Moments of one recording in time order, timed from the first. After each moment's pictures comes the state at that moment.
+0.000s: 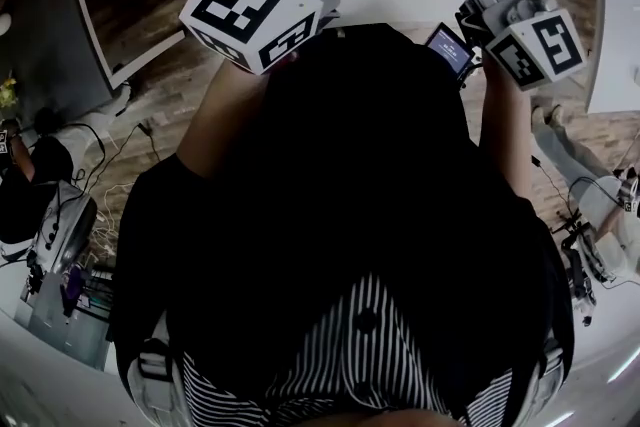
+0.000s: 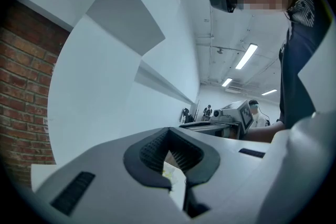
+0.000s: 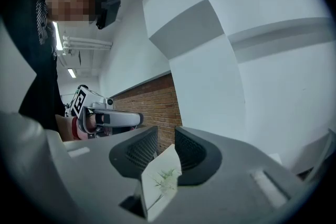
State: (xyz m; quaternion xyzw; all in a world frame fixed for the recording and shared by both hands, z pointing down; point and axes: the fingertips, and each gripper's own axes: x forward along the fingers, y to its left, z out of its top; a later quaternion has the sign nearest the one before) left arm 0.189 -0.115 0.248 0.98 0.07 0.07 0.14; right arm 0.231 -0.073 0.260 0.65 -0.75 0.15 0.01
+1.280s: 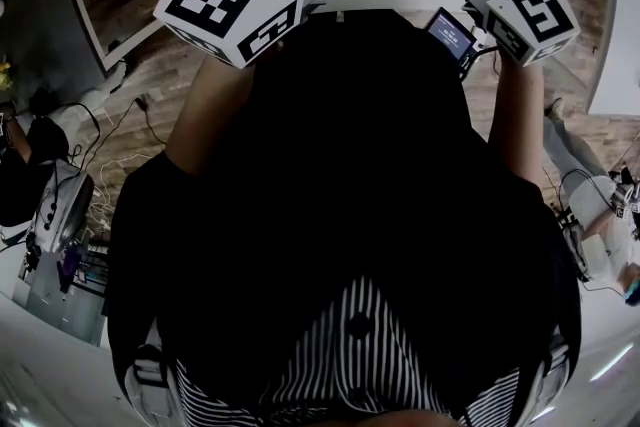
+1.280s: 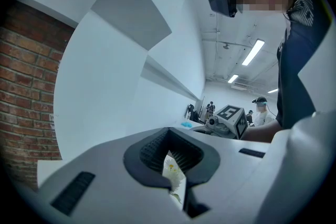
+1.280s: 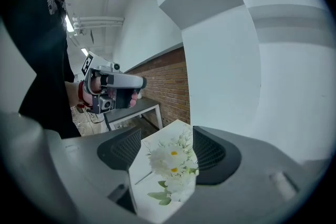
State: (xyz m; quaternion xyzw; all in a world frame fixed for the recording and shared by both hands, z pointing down) left arm 0.189 -0.131 0.264 0.98 0.05 0.10 0.15; right arm 0.228 -0.080 0.330 0.57 -0.79 0.19 0.13
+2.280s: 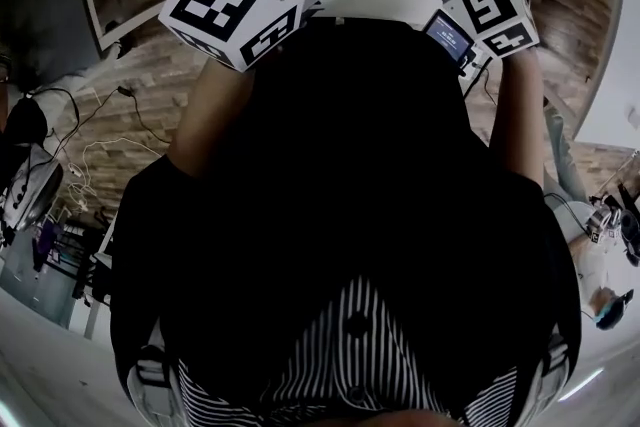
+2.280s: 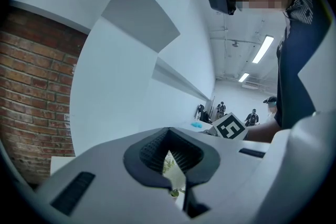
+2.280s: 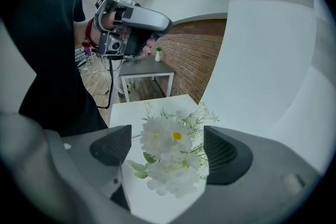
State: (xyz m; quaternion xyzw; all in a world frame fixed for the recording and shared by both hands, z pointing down) left arm 0.178 -0.139 0.265 0.98 -0.01 0.10 0.14; right arm 0.216 -0.074 0.401 0.45 -0.79 0.14 0.38
